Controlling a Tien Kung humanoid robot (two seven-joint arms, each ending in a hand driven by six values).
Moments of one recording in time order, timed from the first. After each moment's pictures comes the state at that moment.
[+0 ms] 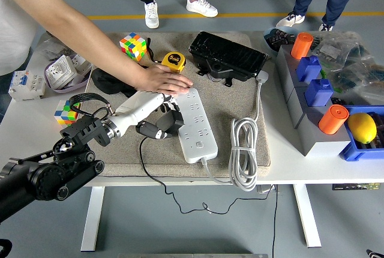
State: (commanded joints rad) left arm -0.64 0.23 -0.55 -0.88 1.77 0.29 -0.23; right arm -0.01 -0.30 0.85 0.41 -0.48 -0.13 0.16
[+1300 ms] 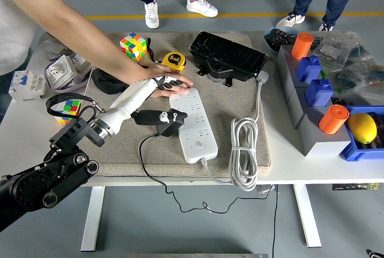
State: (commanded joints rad) left arm -0.47 0.29 -0.74 -1.17 1.60 0.34 -0.30; right arm -0.01 -0.30 0.86 0.41 -0.48 -0.12 0.17
